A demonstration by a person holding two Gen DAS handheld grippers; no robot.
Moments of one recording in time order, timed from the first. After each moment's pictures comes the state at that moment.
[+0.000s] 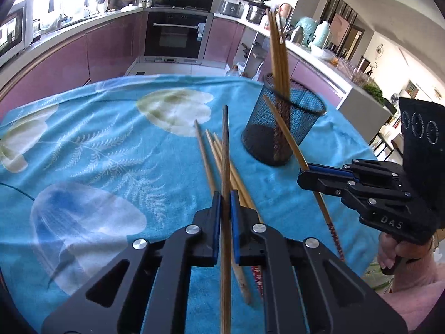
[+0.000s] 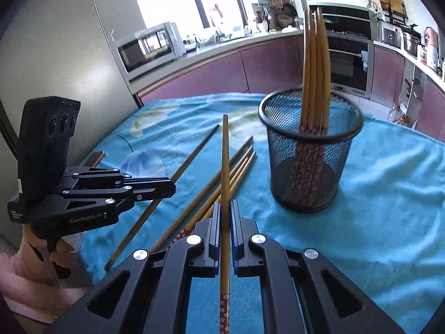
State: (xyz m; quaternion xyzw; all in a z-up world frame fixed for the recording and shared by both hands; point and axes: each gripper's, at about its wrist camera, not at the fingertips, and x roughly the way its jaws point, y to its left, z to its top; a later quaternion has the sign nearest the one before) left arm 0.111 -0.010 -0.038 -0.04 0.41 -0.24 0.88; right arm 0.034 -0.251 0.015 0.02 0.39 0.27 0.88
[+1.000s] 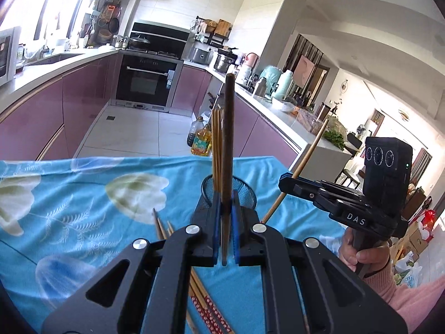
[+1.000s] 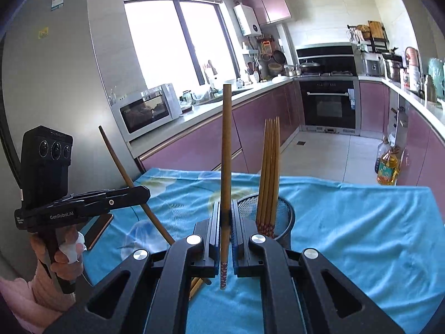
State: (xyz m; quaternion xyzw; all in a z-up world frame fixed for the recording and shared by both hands) left arm 0.117 -0.020 0.072 -0.10 0.29 -0.31 0.90; right arm 0.051 -0.307 0.103 0.06 0.28 0.26 0.92
